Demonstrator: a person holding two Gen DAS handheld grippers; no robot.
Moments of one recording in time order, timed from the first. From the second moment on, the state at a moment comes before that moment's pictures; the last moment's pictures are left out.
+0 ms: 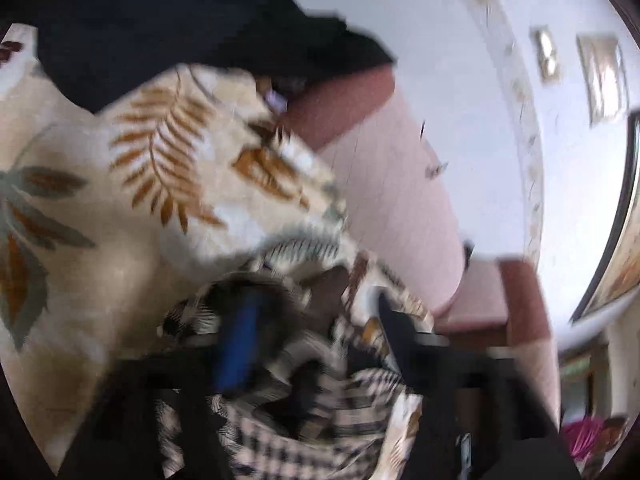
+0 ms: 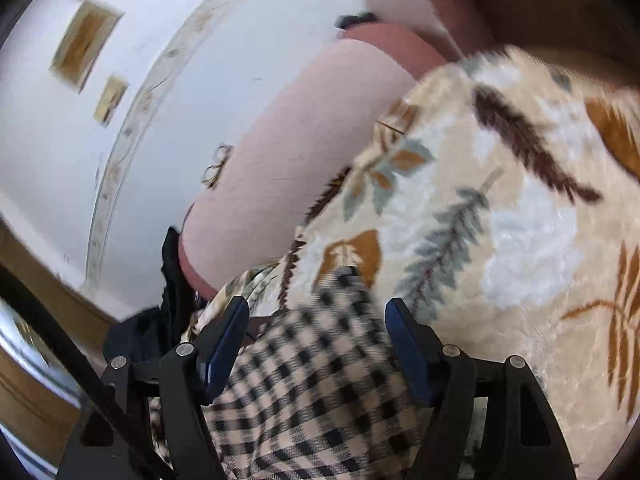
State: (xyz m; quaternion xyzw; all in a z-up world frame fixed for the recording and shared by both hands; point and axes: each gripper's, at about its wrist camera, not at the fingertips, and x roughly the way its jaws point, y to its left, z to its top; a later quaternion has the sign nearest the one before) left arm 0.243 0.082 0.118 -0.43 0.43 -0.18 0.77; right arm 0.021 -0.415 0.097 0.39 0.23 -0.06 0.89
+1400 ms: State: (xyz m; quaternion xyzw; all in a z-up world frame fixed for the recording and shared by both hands) left arm 0.135 0.063 0.036 -0.11 0.53 -0.08 0.84; right arm 0.260 -0.124 0.054 -0.01 0.47 -0.03 0.88
